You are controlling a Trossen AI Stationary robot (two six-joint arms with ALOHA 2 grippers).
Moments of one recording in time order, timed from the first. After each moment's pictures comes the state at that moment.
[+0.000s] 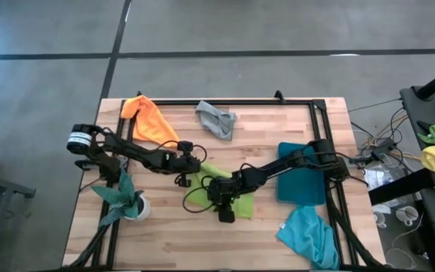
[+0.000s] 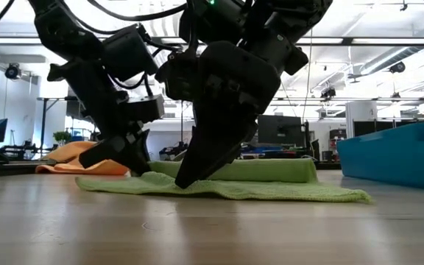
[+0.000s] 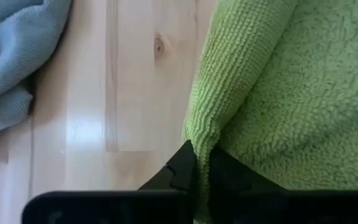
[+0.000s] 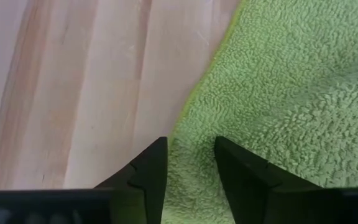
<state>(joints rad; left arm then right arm) -0.02 1.60 0.66 -0.07 -0.39 0.21 0.21 2.15 1.35 -0.19 -0.21 0.23</state>
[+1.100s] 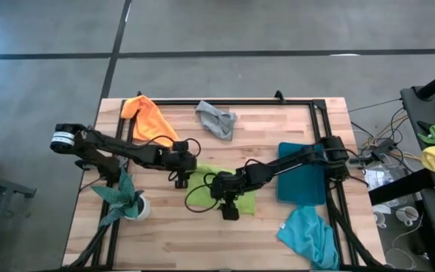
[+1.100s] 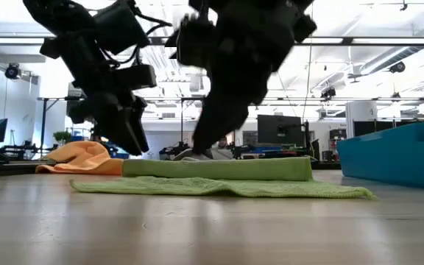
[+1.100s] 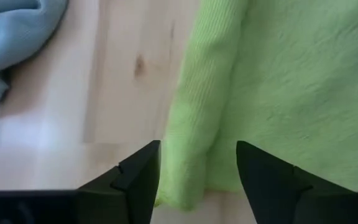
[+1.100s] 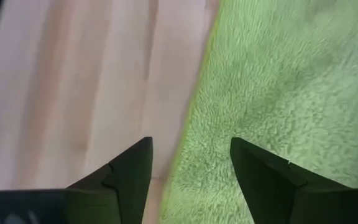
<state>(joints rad) -0.03 1.41 0.69 -0.23 -0.19 0.02 0.21 2.00 1.38 -0.34 -0.15 0.19</state>
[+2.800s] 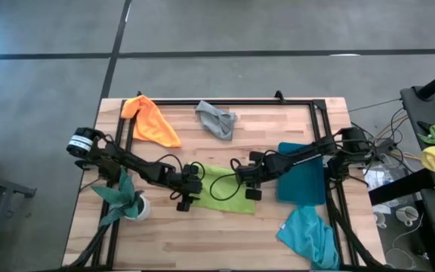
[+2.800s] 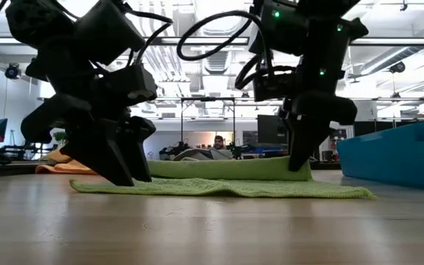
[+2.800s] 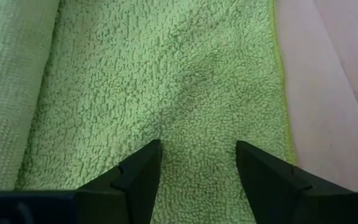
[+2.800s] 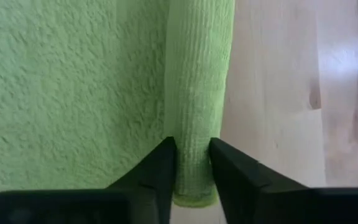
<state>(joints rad) -0.22 1.63 0.65 0.09 -0.03 -0.05 0.14 1.79 1.07 -0.61 0.20 0.23</state>
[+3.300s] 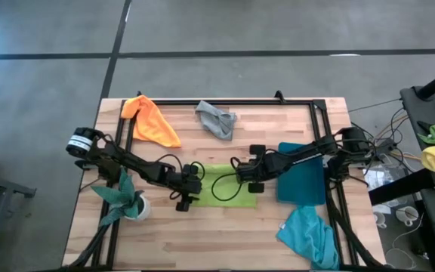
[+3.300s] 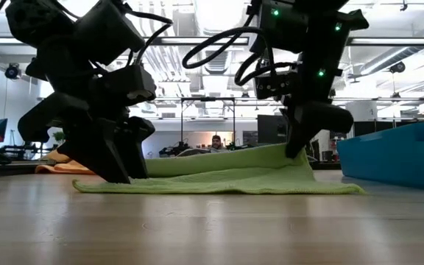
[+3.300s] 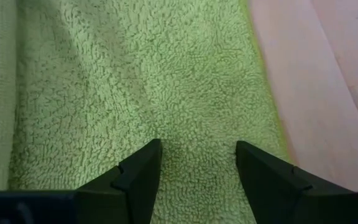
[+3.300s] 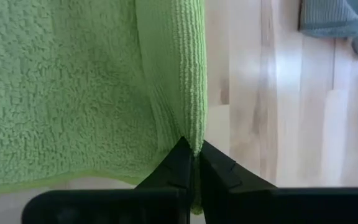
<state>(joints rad) -0.22 1.63 0.65 0.07 -0.01 -0.05 0.15 1.79 1.11 -0.72 0.43 0.10</state>
